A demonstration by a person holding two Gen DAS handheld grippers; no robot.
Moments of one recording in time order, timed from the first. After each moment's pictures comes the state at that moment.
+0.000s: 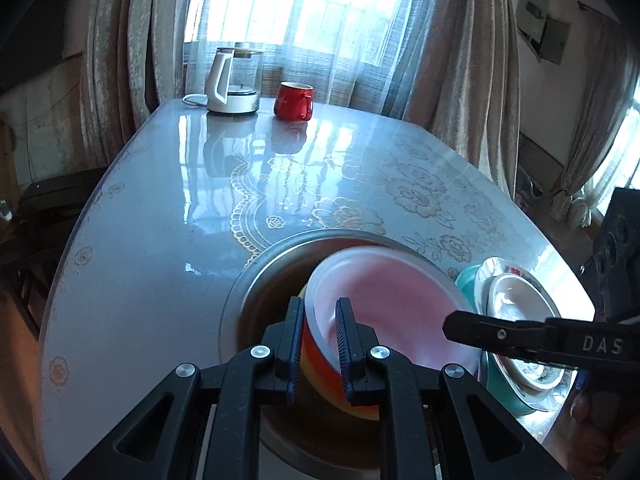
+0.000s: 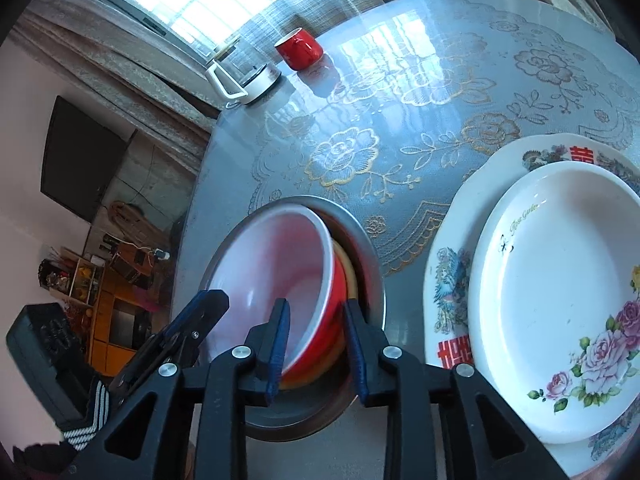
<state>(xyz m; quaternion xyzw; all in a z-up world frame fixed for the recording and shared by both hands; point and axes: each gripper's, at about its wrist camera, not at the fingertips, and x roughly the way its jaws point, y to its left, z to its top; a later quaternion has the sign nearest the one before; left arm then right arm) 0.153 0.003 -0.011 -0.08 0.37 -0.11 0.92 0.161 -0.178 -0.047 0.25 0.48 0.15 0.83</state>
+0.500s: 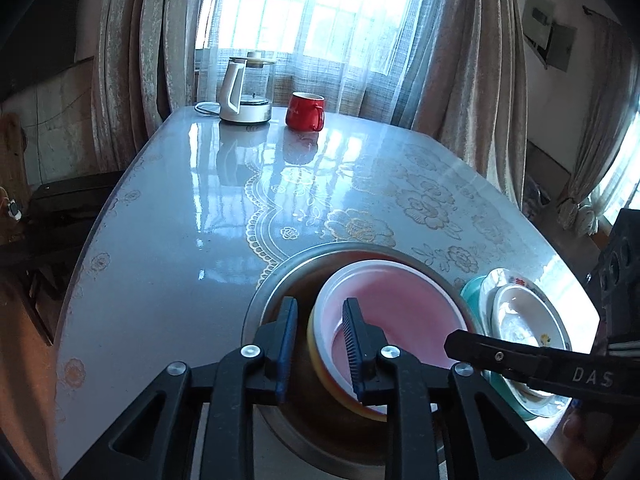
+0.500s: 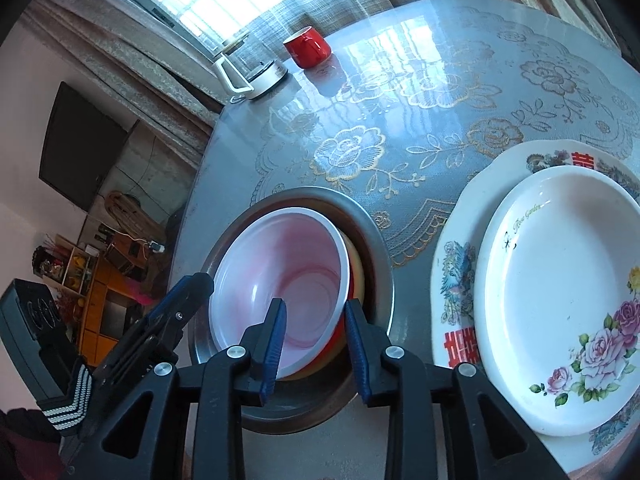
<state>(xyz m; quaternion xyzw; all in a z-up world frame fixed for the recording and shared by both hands) 0.148 0.008 -0.002 -0.07 0.35 -0.09 0.93 0.159 -0.169 -0.046 0.22 0.47 0.15 0.84</state>
